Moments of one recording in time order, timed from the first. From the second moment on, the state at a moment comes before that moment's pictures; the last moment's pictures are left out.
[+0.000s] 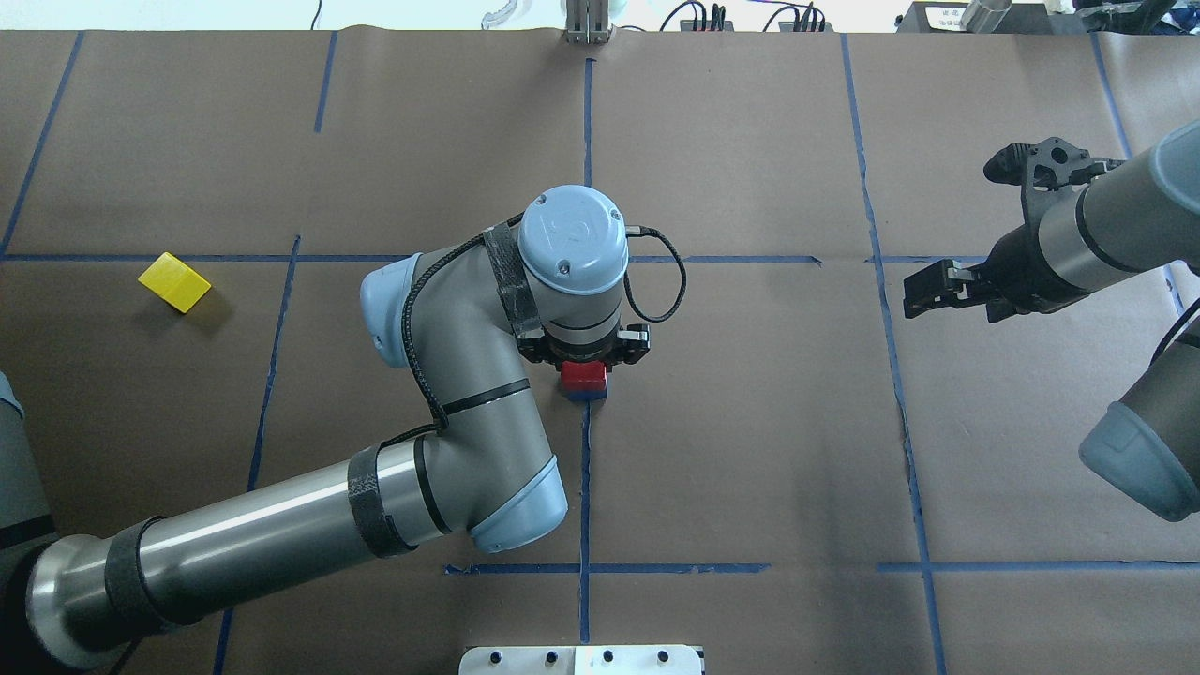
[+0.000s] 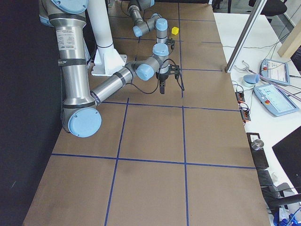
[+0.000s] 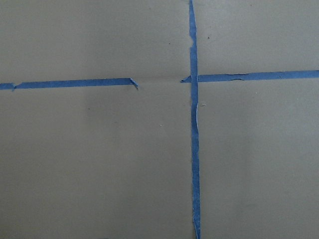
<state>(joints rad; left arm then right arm) -0.48 -2.48 -1.47 -1.54 -1.86 -1.23 0.87 -1.47 2.06 -1.44 2.10 0.98</state>
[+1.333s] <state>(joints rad) -0.47 -2.49 -1.47 -1.55 -1.85 -1.24 0.87 -1.47 2.06 -1.44 2.10 0.99</state>
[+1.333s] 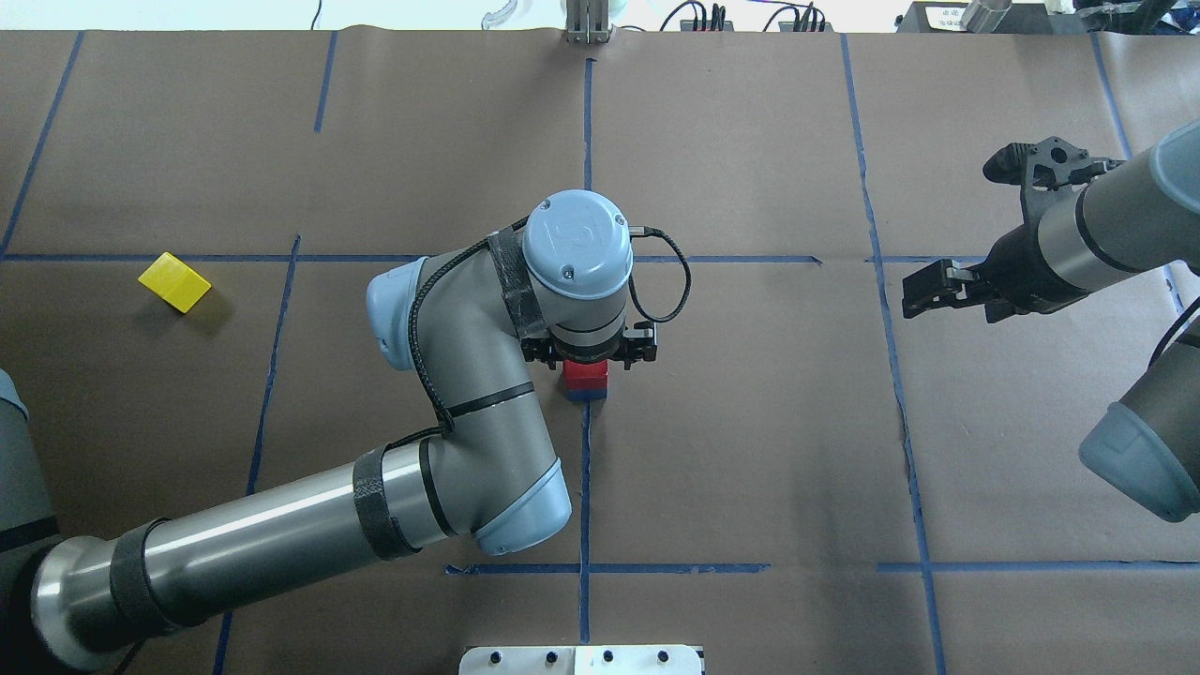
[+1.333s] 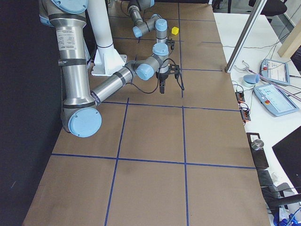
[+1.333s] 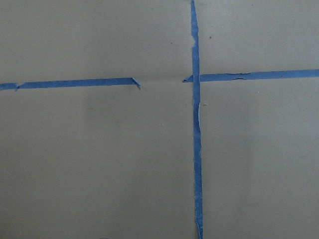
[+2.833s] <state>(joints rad) -0.94 -1.91 -1.81 -1.63 -2.10 -0.41 0.95 -1.51 2.06 -1.44 2.20 0.93</state>
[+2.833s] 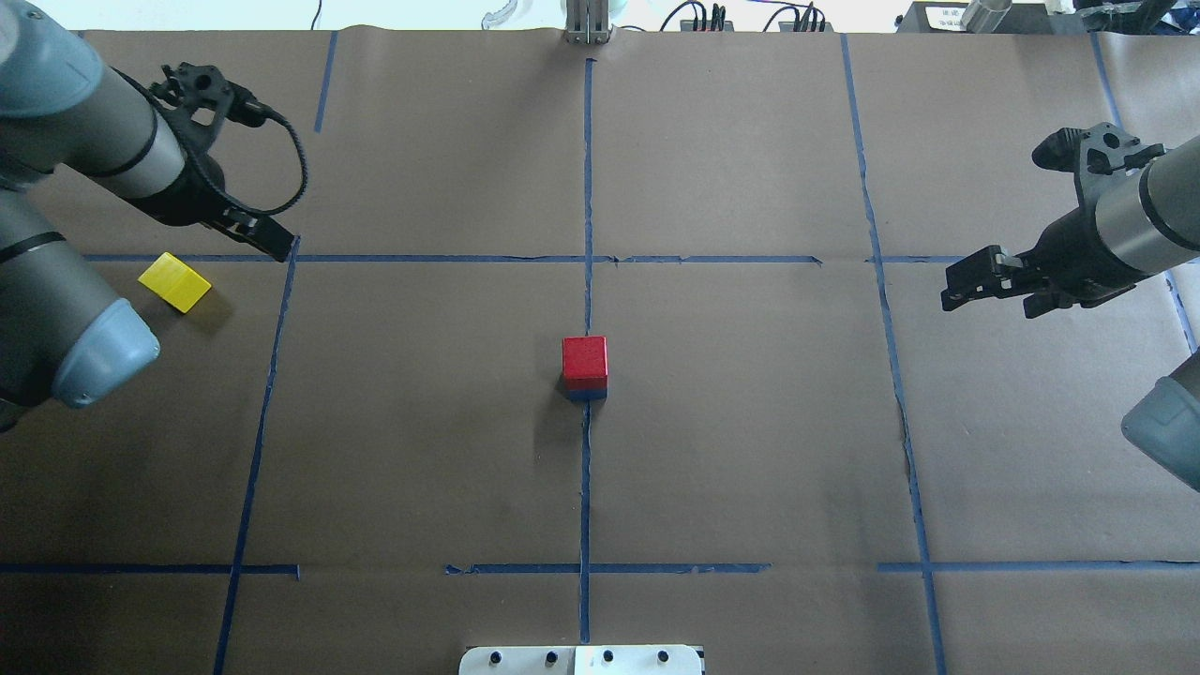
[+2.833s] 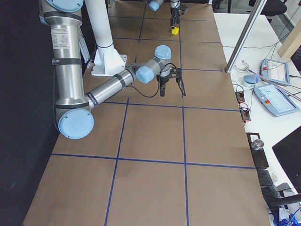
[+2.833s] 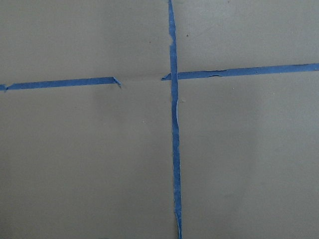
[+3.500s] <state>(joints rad) -1.03 -1.88 -1.47 -1.83 -2.22 -0.28 0.95 -1.51 2.06 -1.44 2.20 0.93</state>
